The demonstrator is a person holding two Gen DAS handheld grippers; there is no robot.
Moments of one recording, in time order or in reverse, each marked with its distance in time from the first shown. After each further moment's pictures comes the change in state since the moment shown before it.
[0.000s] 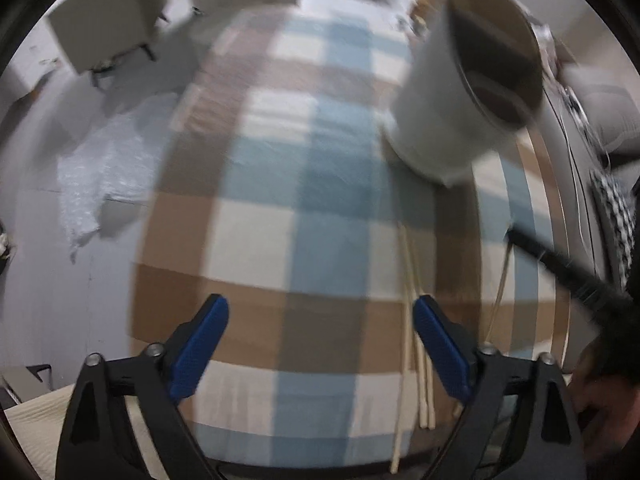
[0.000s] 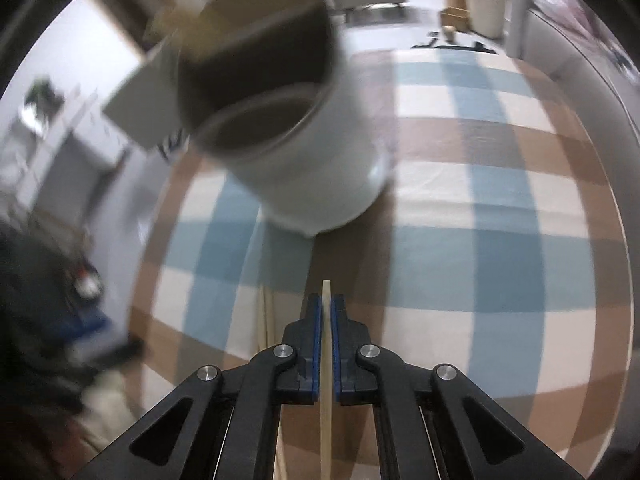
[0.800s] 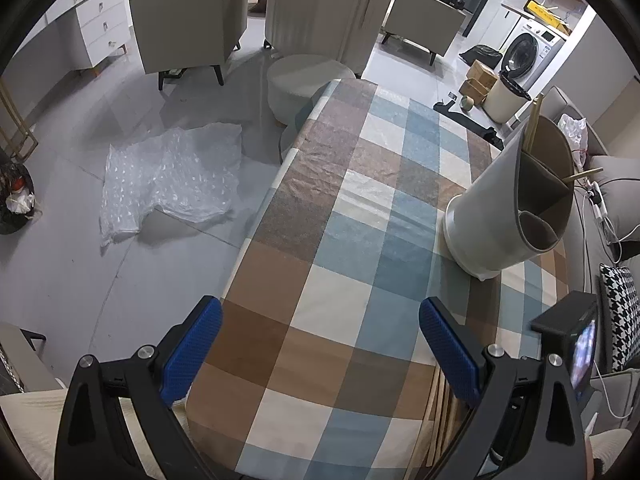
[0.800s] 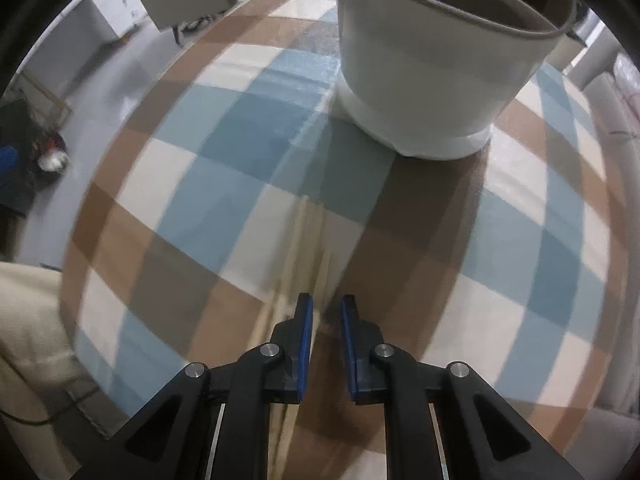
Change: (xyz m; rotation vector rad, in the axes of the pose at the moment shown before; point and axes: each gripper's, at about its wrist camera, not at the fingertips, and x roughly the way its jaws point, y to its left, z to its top) left arm -0.051 0.061 0.011 -0.222 -0.238 0.064; right arm 0.080 0.084 -0.025 -0.393 0.286 -0.233
